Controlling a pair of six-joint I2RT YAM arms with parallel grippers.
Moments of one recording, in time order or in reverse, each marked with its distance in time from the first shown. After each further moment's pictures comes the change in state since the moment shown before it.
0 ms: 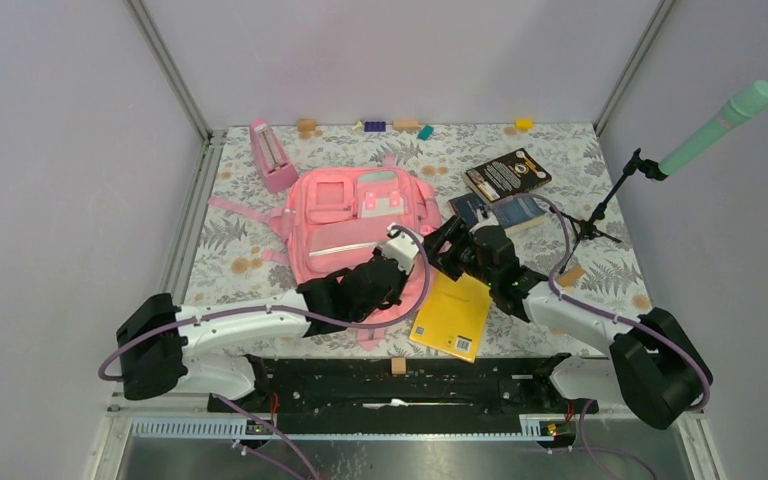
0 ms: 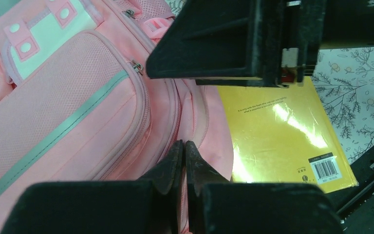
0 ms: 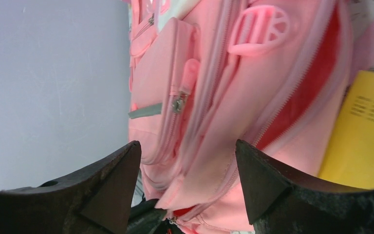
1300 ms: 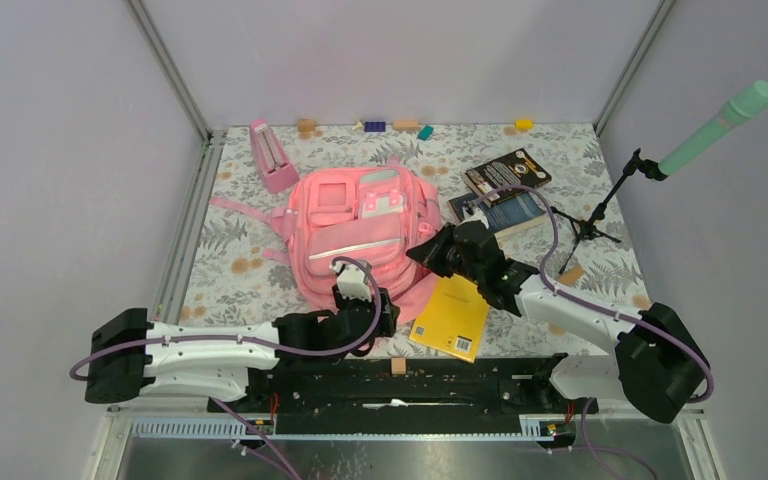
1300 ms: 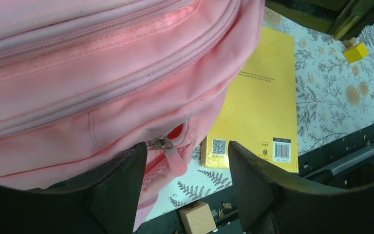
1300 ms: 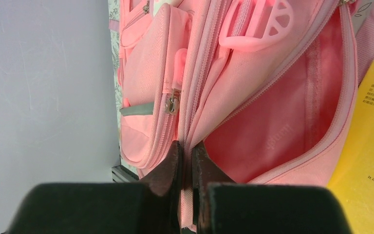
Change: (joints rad) left arm -0.190 -0.227 -0.264 -0.116 -0.238 -0.668; right arm 0.116 0.051 0.148 -0.173 0.114 -0.042
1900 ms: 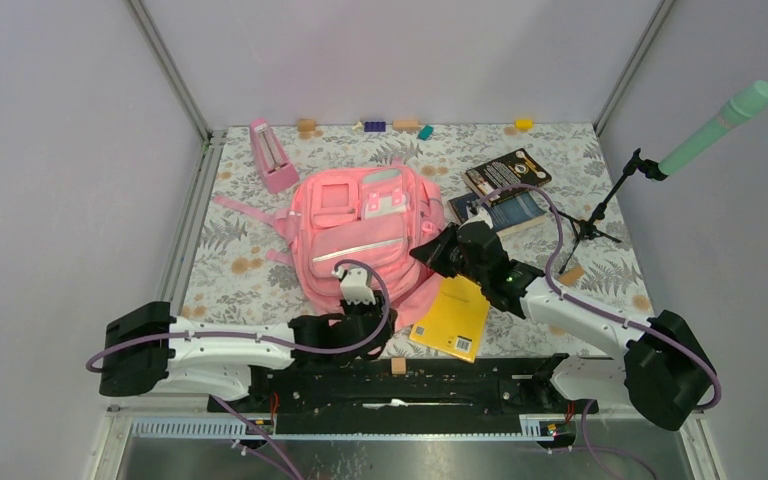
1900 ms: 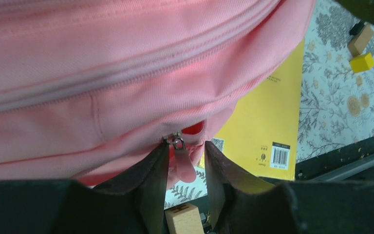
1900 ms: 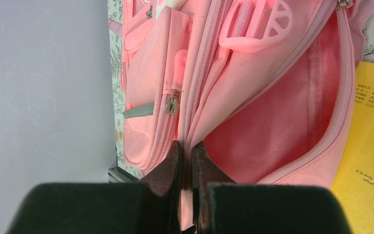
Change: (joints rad) left arm -0.010 0.106 -0.002 0.038 -0.027 -0.182; right arm 0.003 -0.054 0.000 -0.051 0.026 -0.020
